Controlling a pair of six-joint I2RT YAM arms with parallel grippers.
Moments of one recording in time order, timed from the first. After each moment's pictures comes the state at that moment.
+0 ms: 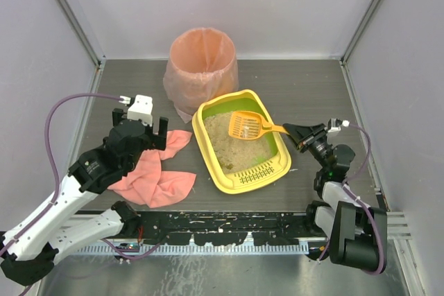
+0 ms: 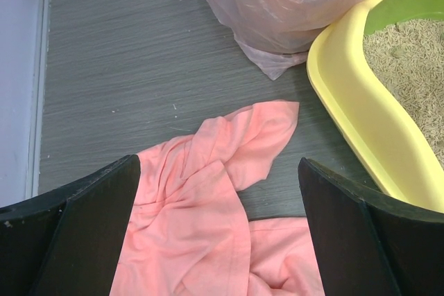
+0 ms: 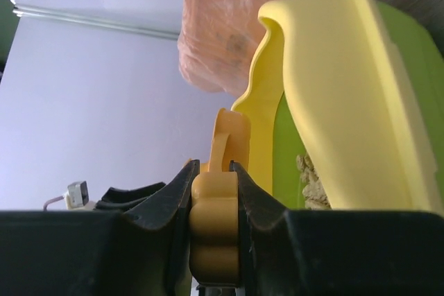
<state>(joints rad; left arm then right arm) -0.78 0.78 1.00 -0.69 -0.63 -0.17 -0.21 1.03 0.10 1.07 -0.79 1.50</state>
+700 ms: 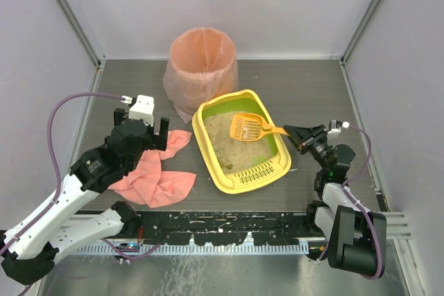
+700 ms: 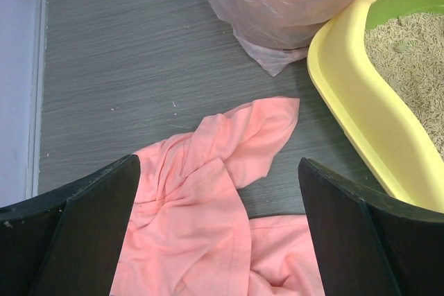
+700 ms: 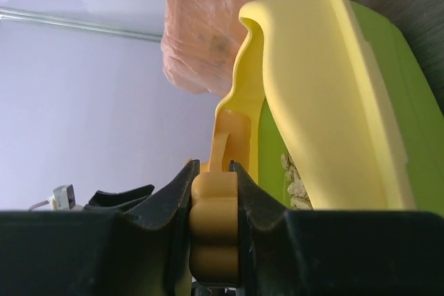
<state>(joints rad) -0.78 0.79 1.00 -0.70 -0.62 -0.17 -0.22 0.99 0.10 0.98 -0.78 1.45</state>
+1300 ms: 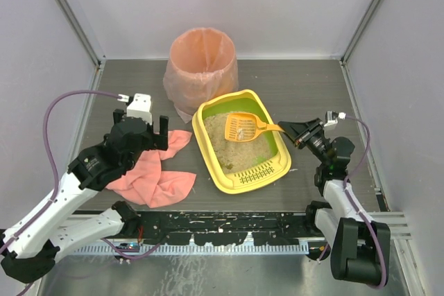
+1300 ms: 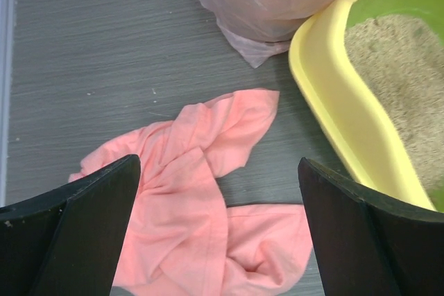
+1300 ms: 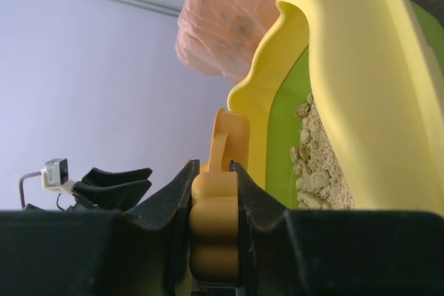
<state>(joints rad) -0.77 0.82 1.04 -0.77 -0.60 -0.26 -0.16 0.93 0.18 0.83 -0.77 1.37</state>
